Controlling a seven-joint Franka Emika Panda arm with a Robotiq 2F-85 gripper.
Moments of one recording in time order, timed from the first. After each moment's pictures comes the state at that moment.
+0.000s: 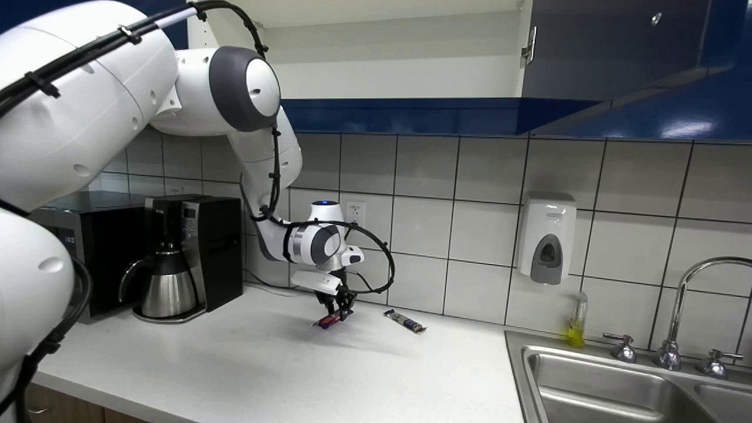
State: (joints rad) arm 0.06 0.78 -0.10 -1.78 0.06 2.78 0.06
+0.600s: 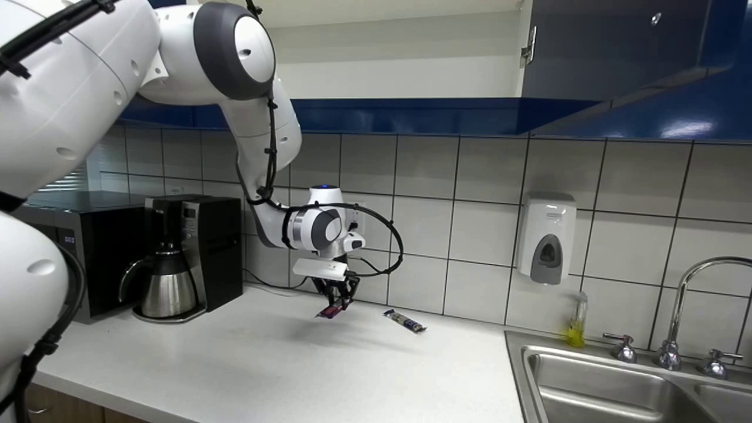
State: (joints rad) arm 0.02 0.63 -0.07 -1.91 0.00 2.78 -0.06
